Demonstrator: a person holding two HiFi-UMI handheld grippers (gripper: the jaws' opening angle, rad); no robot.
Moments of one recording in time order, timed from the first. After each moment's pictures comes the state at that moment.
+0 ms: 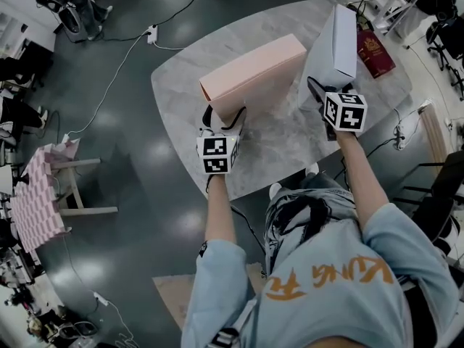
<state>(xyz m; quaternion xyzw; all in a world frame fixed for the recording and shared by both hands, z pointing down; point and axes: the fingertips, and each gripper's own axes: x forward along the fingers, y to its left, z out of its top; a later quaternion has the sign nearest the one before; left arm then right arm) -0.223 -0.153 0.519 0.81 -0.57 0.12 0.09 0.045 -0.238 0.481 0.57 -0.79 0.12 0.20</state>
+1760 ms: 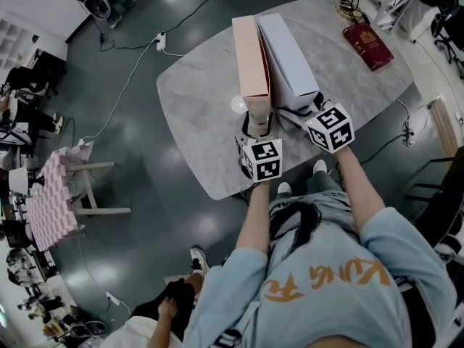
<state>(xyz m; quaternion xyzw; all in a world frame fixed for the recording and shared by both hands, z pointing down) -0.119 -0.114 0.526 0.75 -0.63 0.16 0.13 -0.046 -0.146 0.474 0.33 -0.92 0.08 0.19</state>
